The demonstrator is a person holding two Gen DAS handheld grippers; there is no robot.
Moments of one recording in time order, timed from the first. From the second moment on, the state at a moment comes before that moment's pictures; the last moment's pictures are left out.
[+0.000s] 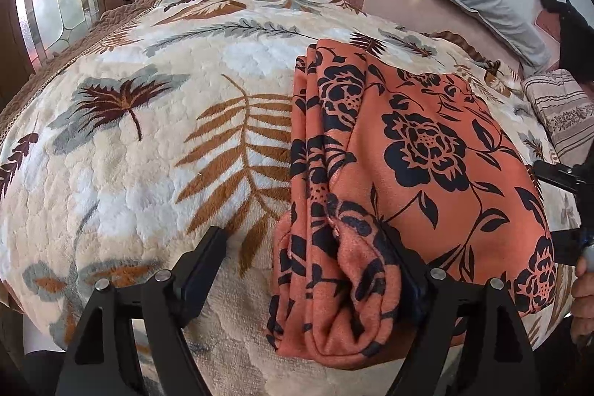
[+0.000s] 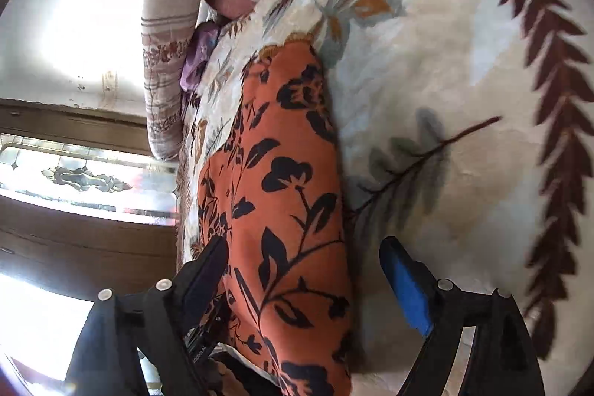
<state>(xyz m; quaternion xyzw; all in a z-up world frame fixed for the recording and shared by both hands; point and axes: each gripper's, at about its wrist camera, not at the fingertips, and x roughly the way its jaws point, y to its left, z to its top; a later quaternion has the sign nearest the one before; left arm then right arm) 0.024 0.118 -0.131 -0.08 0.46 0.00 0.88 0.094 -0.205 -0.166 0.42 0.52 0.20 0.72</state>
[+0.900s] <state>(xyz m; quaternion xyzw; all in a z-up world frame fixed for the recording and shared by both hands) 0.024 0.120 -0.131 -0.09 0.46 -0.01 0.88 0.136 -0.096 -0.110 0.05 0.51 0.11 0.85</state>
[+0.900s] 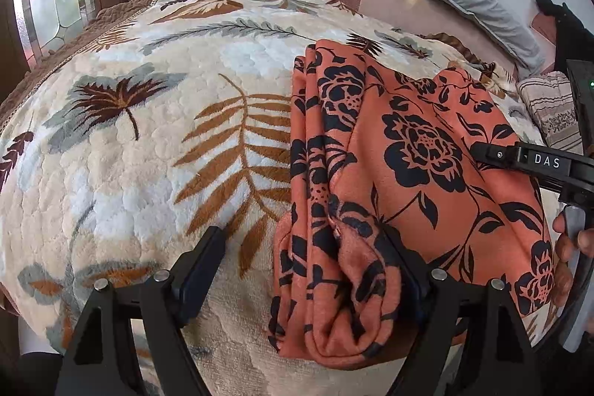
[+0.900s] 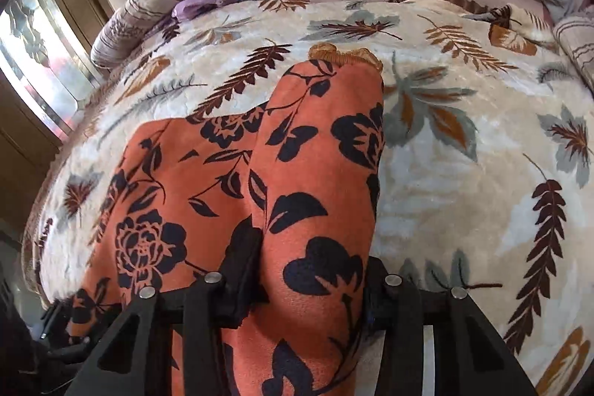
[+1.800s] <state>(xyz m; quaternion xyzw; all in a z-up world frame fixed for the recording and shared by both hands) -0.007 0.138 -0.125 -0.14 0.49 -0.01 0.86 0.048 -0.110 -0.108 0.20 0.49 0.23 0.82</state>
